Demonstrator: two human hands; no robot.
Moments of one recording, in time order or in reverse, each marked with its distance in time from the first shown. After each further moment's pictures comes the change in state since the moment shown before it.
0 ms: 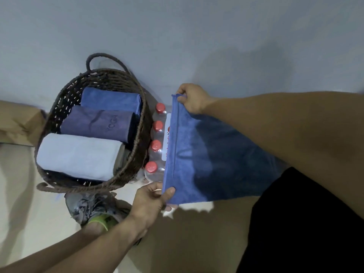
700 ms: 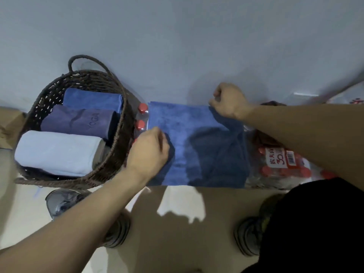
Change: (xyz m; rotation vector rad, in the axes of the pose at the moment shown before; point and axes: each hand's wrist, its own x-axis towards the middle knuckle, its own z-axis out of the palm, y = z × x) left_hand 0.017 0.094 0.045 0.973 0.291 0.814; right_hand -0.092 0.074 -0.088 -0.225 0.203 0.250
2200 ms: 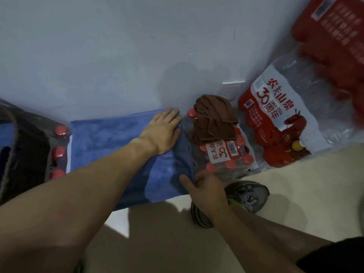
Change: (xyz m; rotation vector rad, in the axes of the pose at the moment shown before) left_hand 0.110 0.135 0.148 0.345 -0.336 0.671; right_hand -0.218 0.097 0.071 0.625 0.070 0.441
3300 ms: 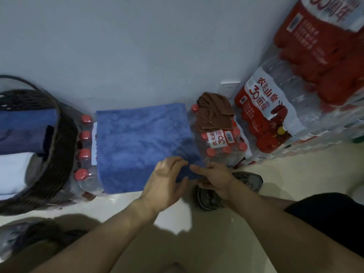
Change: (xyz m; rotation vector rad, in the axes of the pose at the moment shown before) left_hand -0.185 0.083 0.025 -0.392 0.369 0.030; right_hand -0.021 0.002 -0.024 0.582 -0.302 0.374
